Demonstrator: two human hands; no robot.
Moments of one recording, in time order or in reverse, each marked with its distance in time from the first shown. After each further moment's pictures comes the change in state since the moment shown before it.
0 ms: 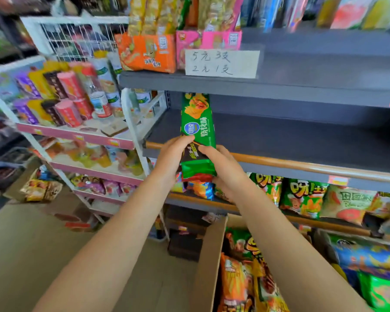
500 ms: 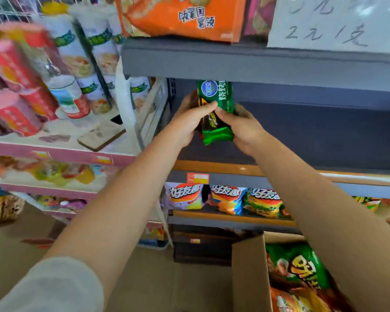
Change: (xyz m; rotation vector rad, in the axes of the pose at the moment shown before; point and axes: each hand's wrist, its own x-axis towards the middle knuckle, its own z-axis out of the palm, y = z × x) left_hand 0.268 0.007 -0.058 0.089 -0.260 0.038; right_hand 0.255 0.007 0.048 -0.102 0.117 -0.140
